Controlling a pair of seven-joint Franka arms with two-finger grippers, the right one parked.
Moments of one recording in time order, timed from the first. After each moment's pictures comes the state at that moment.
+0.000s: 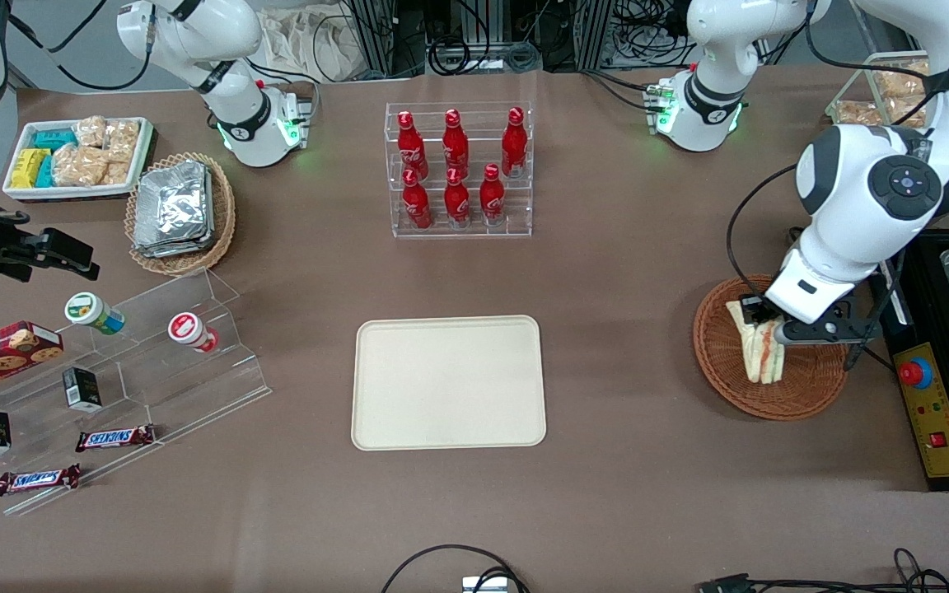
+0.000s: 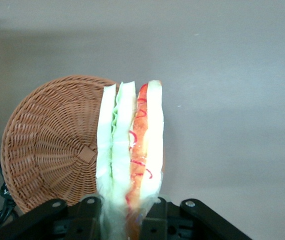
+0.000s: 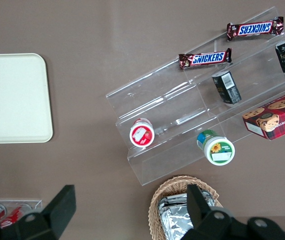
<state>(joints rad) 0.21 0.07 -0.36 -2.06 0.09 2.22 -0.18</state>
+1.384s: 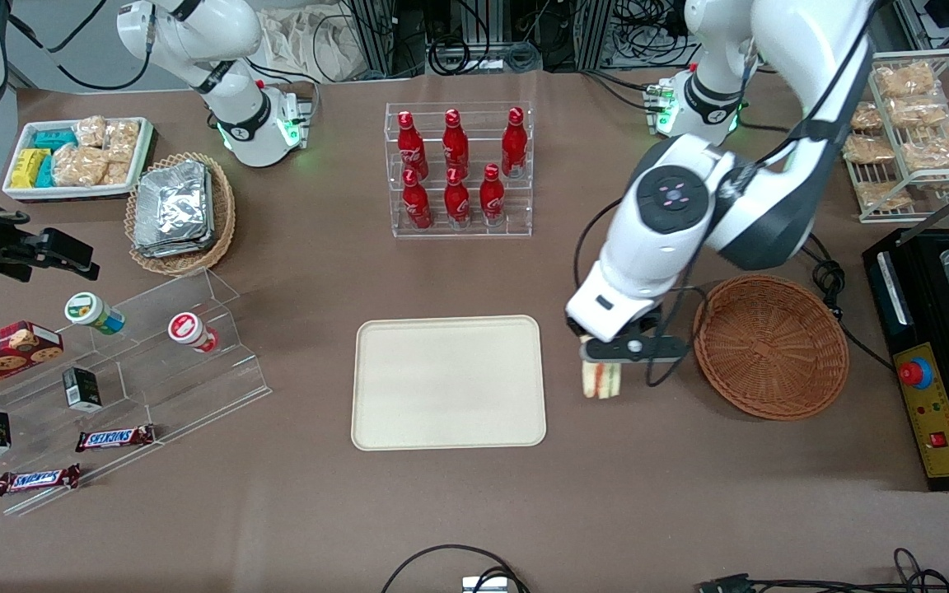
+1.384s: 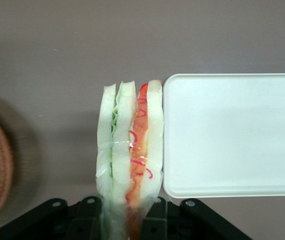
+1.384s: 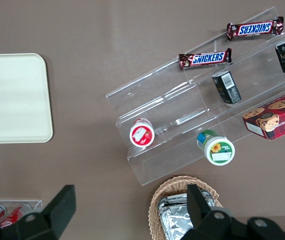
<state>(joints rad) -0.11 0.47 -0.53 -1.50 0.28 1.97 -0.71</state>
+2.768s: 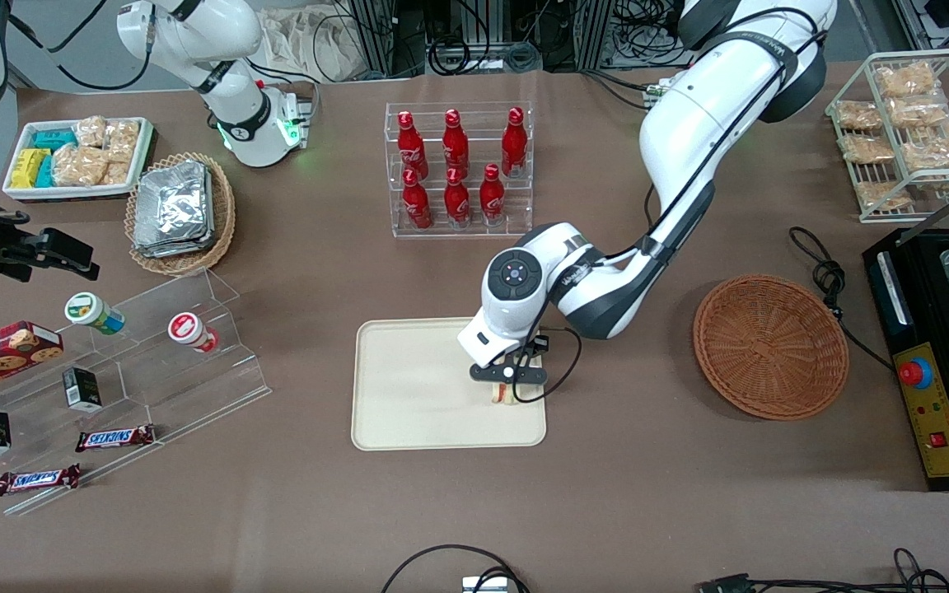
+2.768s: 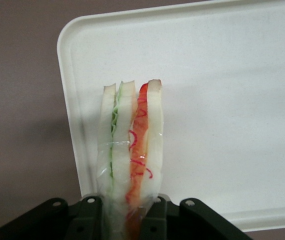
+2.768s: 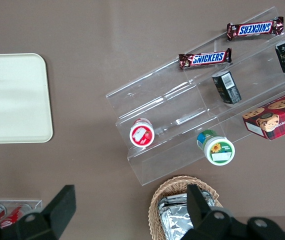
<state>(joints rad) -0.32 0.88 -0.51 -1.33 0.47 2.11 -0.82</state>
